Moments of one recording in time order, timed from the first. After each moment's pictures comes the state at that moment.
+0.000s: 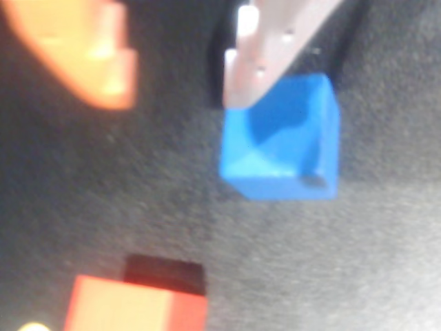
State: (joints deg) arm 4.0 99.3 110.5 50.8 35.8
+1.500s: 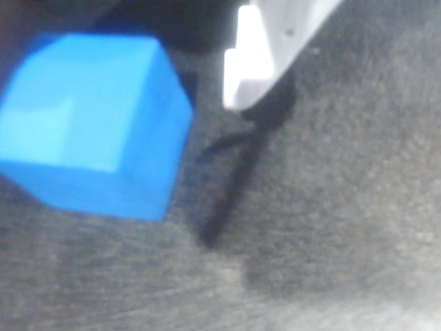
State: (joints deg) arm 2.3 93.5 121.9 45.8 33.1
